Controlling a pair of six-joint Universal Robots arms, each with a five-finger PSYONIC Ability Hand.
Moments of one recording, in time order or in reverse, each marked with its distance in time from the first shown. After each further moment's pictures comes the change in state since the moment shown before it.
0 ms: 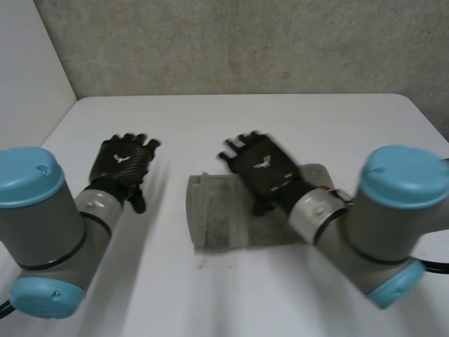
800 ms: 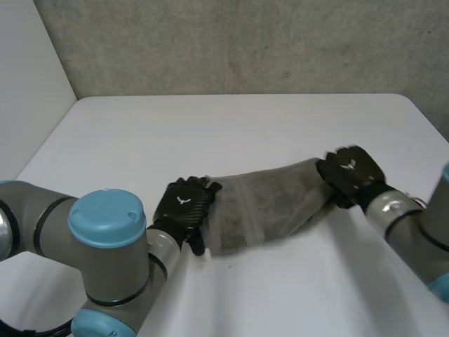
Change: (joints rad) left arm -0.211 -0.201 0.056 -0.005 -0.003 -0.181; right arm -0.314 -0.038 0.170 -0.029 -0.004 -0.095; left_hand 0.000 0.002 0.000 0.000 0.000; right_hand 0.703 0.937 0.971 0.956 0.905
